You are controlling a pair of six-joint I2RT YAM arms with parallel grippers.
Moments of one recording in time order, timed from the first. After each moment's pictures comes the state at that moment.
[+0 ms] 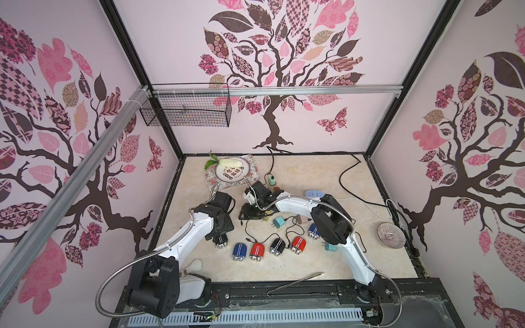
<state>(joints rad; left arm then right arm) -0.30 1.30 0.87 -0.89 -0.21 -0.68 0.84 2.30 1.76 -0.42 -0.42 0.65</state>
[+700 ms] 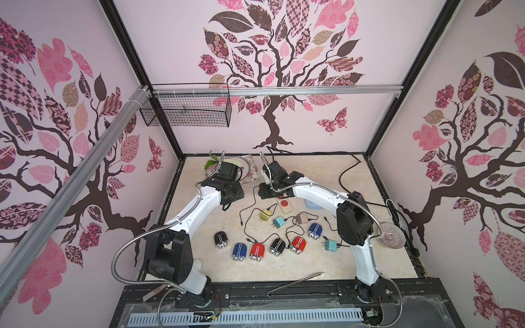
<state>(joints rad) -0.30 1.56 1.26 -0.73 -0.01 -0.63 0.70 2.11 1.78 -0.59 -0.06 0.46</state>
